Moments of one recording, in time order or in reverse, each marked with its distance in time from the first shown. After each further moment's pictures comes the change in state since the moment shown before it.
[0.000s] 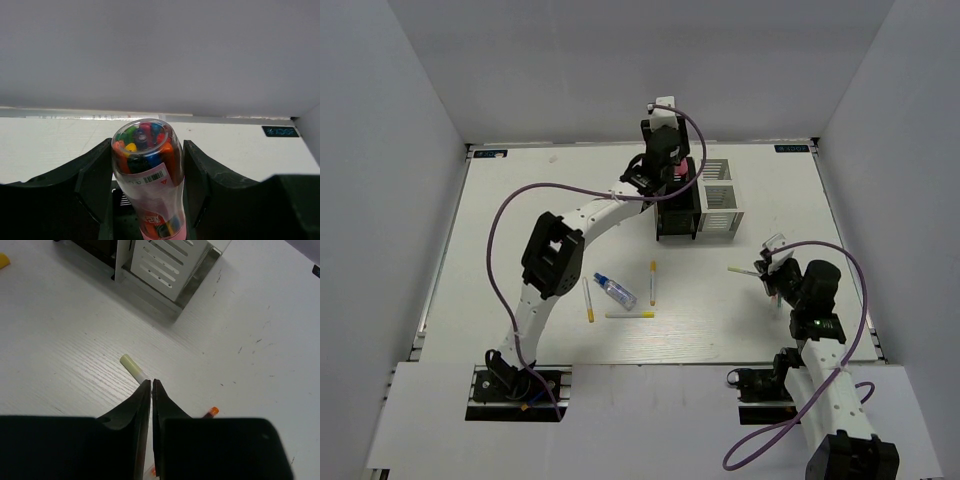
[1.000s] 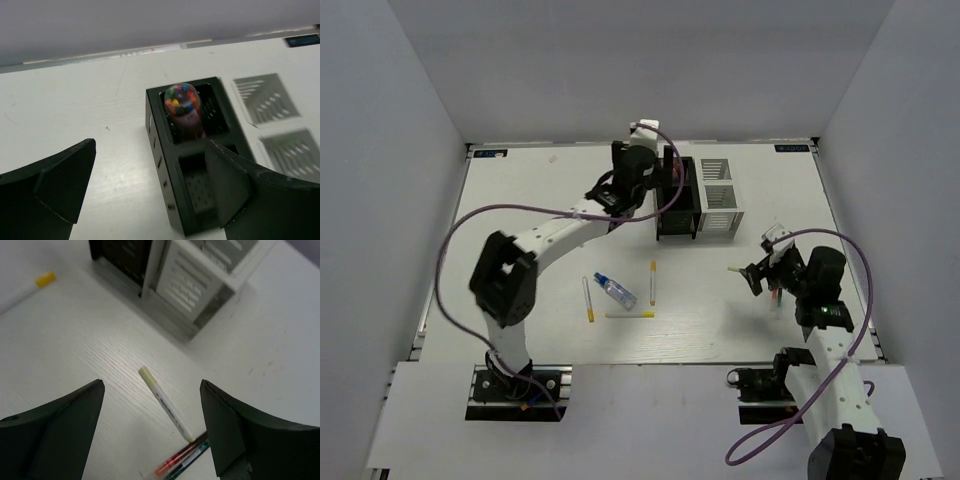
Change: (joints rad) left arm 0.000 -0.362 -0.440 -0.170 0.101 0.067; right arm 0.000 0.060 0.115 -0.134 -0.077 -0.029
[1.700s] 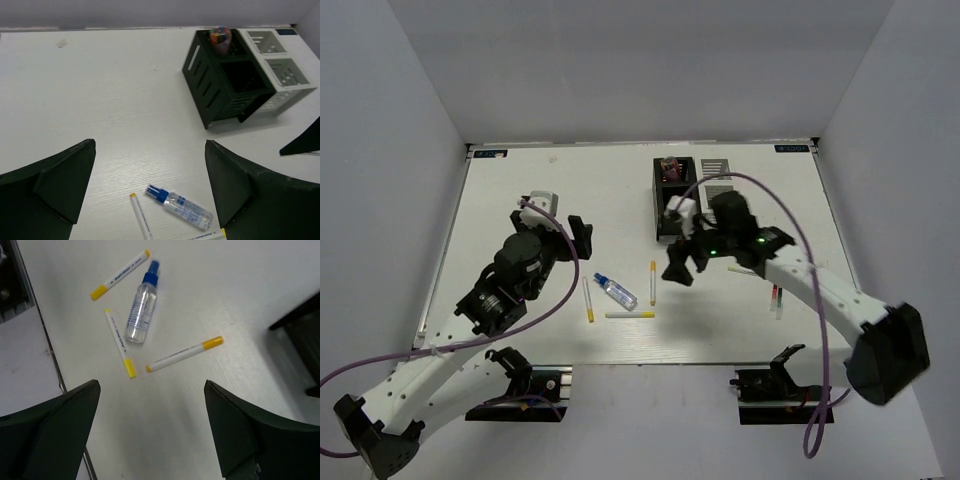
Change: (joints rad) left arm 0.013 -1.124 -0.753 -0.253 0.076 -0.039; right arm 0.636 0.553 0.595 -0.280 -0.005 0.269
